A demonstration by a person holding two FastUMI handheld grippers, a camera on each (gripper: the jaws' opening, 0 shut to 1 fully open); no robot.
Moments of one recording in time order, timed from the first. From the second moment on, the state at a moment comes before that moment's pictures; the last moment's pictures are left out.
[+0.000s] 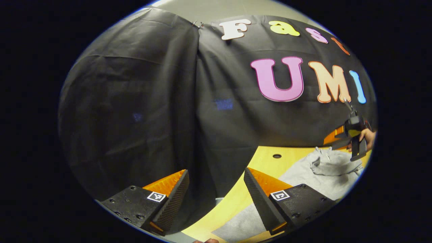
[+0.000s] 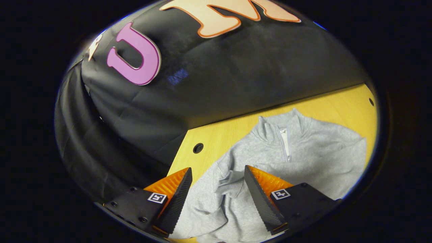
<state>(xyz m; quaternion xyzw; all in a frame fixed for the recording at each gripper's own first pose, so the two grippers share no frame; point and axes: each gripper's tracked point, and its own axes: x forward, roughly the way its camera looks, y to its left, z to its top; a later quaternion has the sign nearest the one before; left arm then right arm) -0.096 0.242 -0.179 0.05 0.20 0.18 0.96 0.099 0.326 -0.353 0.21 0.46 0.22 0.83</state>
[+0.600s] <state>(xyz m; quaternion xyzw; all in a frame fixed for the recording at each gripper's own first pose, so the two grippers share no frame) -0.157 0.221 -0.341 -0.01 0.39 0.15 0.91 0.086 0.230 -0.325 0.13 0.42 0.21 0.88</state>
